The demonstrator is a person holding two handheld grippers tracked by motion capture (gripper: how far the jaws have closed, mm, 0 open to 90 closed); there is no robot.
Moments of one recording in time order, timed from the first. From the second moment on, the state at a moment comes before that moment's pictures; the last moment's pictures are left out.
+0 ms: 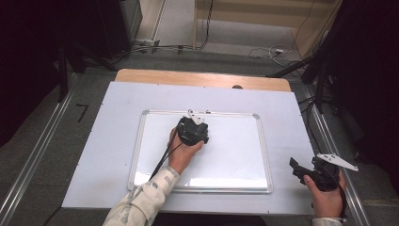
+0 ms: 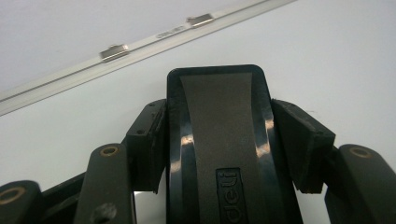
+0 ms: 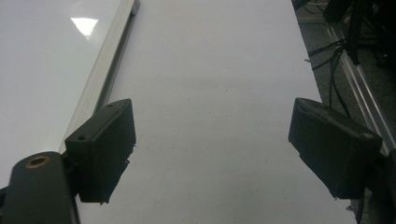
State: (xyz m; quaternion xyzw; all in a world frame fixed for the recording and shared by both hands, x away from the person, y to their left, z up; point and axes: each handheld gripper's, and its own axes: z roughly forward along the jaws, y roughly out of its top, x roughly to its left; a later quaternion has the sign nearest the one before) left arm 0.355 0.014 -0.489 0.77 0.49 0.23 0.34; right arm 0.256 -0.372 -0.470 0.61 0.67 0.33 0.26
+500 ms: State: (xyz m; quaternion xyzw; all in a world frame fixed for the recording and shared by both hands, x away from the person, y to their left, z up) left arm 0.347 -0.013 -0.489 0.78 0.47 0.22 0.34; right arm 0.257 -0.372 -0.469 0.61 0.67 0.33 0.27
